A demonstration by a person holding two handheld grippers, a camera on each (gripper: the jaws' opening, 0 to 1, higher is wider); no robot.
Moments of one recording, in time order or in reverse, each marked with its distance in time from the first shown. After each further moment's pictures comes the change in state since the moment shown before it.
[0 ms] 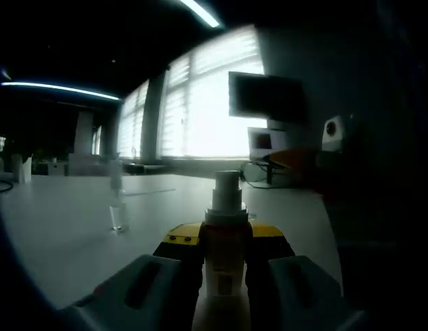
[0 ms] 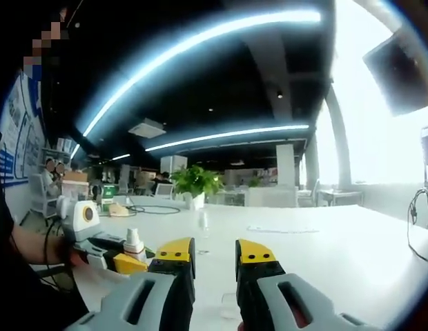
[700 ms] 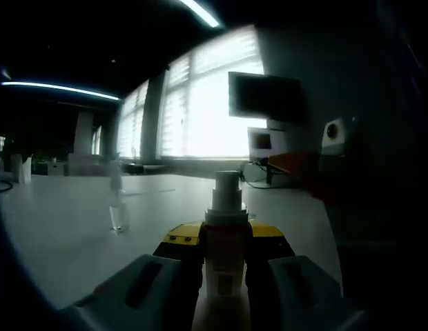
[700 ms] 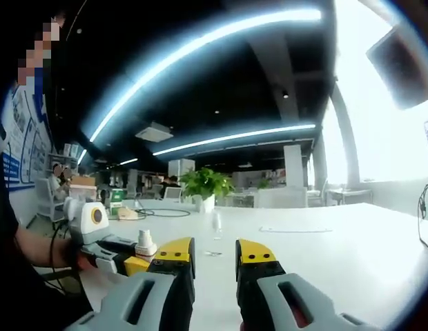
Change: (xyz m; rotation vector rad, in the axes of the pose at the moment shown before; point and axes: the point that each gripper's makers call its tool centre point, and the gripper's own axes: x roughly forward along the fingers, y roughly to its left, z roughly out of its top) left arm 0.000 0.000 0.000 -0.001 -0.001 -0.001; right arm 0.008 0.022 -0.005 0.025 -0.021 0.059
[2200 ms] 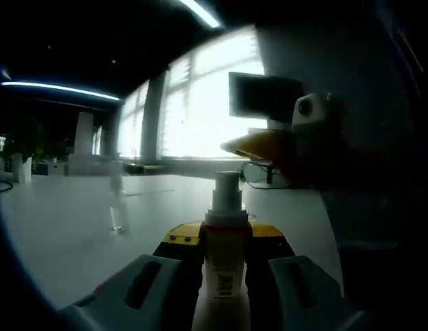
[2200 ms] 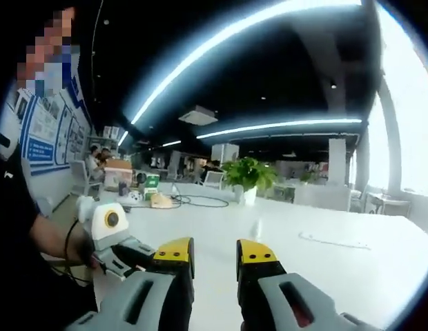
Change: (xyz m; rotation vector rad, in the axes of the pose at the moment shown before) left arm 0.001 0.000 0.001 -0.001 -0.002 0.001; right arm 0.053 0.042 0.009 -0.047 0.078 0.249
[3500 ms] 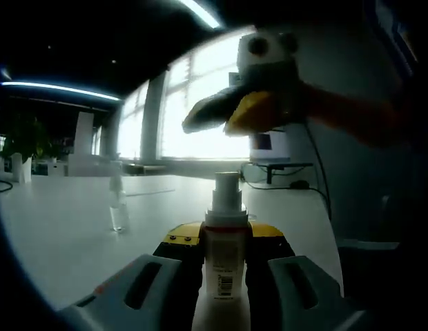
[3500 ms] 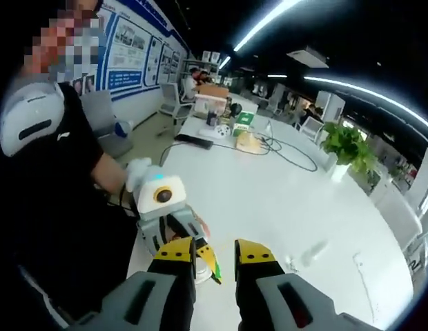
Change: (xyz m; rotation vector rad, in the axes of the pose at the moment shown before) left arm 0.000 0.001 0.001 0.001 -0.002 -0.001; right arm 0.044 0.069 0.012 -0.295 0.414 0.618
